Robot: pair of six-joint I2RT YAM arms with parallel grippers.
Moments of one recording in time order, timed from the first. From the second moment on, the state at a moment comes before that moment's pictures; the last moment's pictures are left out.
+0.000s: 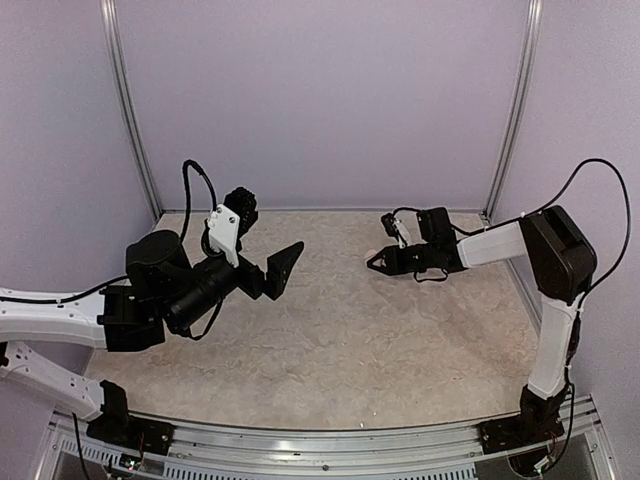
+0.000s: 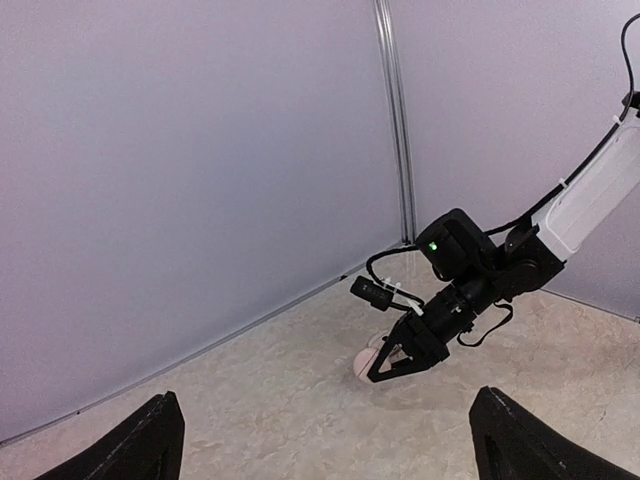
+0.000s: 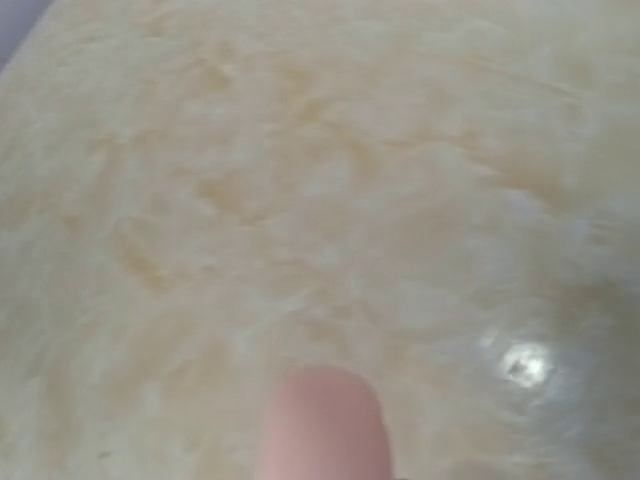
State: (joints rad) left arm -1.16 1.16 0.78 0.44 -0.50 0.18; right arm 0.41 1.97 1.14 0.20 -0.55 0.22
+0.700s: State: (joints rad) left arm -1.15 1.18 0.77 0.43 -0.54 0.14; right arm 0.27 2.00 1.05 0.13 -0.57 0.21
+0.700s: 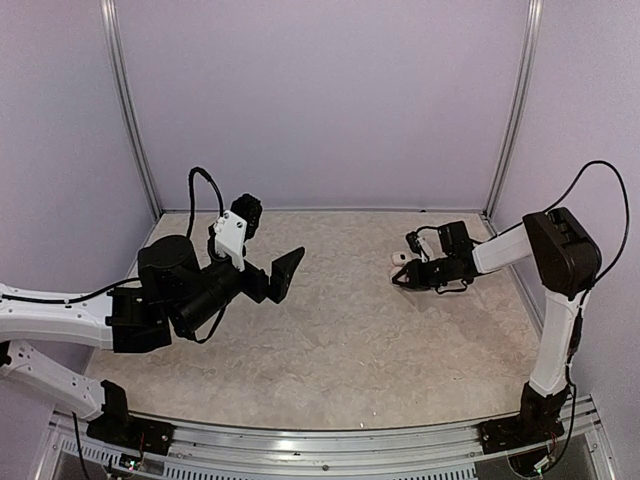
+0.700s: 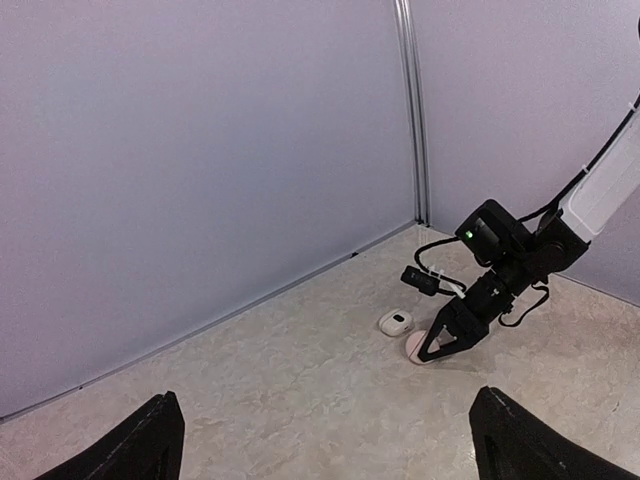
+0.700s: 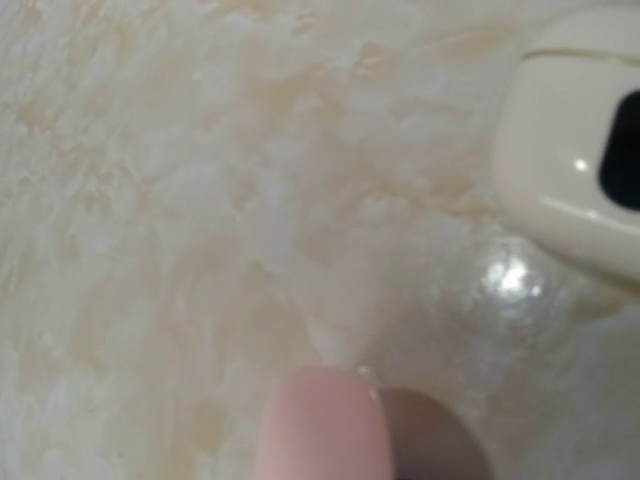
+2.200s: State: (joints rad) left arm -0.59 1.18 0.69 0.01 -0.28 -0.51; right arm 0.20 1.21 0.57 0.13 -0.44 0.13
